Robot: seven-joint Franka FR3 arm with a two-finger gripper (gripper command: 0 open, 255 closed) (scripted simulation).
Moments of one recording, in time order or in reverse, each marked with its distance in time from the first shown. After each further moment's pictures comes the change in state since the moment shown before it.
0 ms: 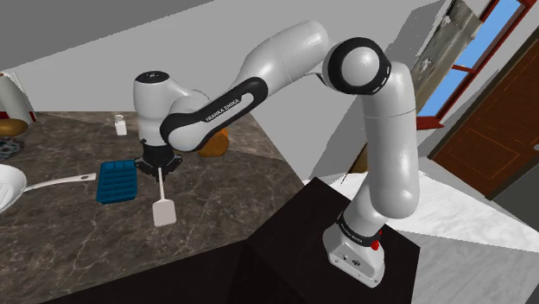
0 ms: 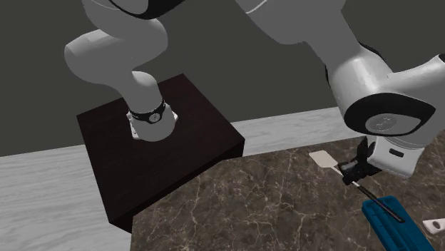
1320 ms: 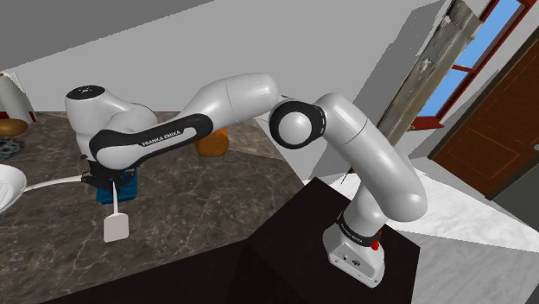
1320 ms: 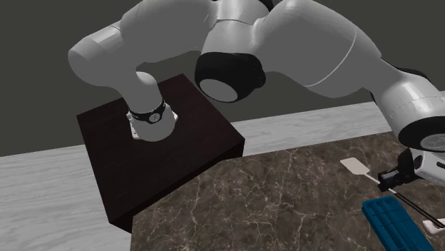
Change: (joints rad) arm 0.250 0.513 -0.065 0.782 -0.042 -0.260 -0.006
